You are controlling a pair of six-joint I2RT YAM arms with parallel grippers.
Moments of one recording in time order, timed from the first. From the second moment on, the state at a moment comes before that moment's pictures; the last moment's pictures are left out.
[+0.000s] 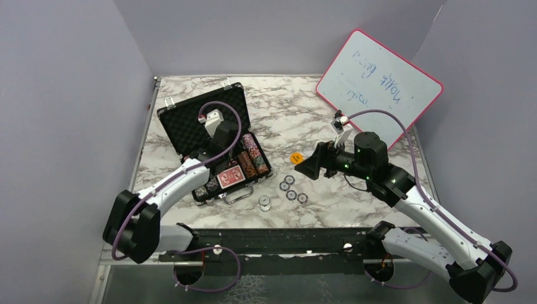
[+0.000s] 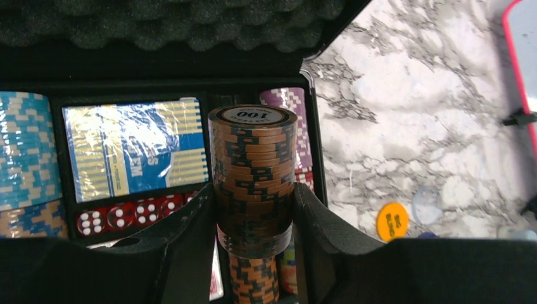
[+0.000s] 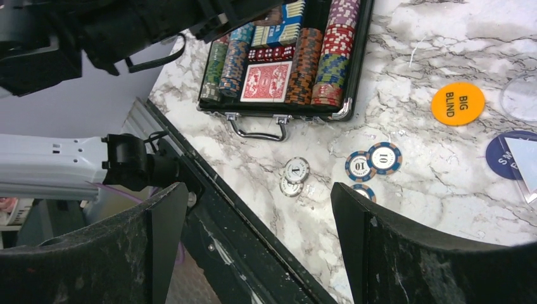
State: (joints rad) left arm -0.53 1.24 0.78 -0.19 -0.39 -0.83; right arm 0.66 0.87 0.81 -0.31 -0.30 0.52
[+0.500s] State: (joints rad) left arm -0.51 1.51 0.97 -0.21 -0.42 -0.82; right arm 0.66 0.89 0.81 -0.32 -0.30 0.55
